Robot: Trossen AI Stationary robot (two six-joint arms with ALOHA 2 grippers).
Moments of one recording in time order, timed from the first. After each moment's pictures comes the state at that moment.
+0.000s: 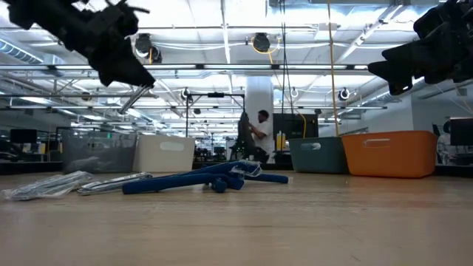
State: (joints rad) left arm -0.08 0.91 0.52 -0.15 -0.36 -0.34; right arm 0.15 0.07 0.02 0.07 0.13 0.07
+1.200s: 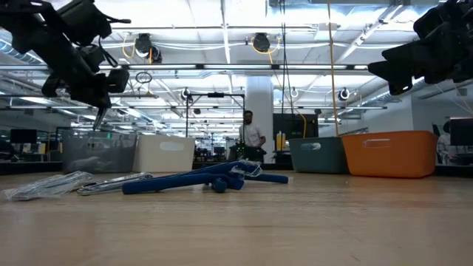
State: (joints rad) left arm 0.39 0.73 0.41 -0.37 -0.89 -0.66; right arm 0.15 0.07 0.02 0.07 0.13 0.07
